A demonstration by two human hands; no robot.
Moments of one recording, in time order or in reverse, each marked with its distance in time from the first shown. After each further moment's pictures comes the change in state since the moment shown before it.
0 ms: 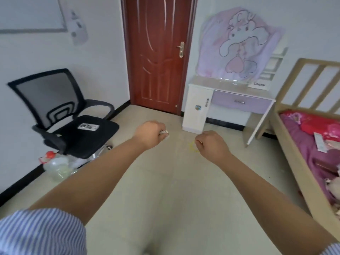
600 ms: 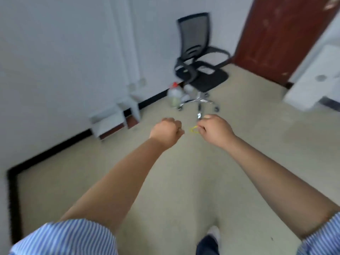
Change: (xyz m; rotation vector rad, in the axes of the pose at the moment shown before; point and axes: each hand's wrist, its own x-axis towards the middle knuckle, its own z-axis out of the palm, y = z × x) left_hand -0.593 -0.123 -0.107 0.079 0.005 -0.544; right_hand -0.288 -0.485 0.028 0.147 -0.190 -0.528
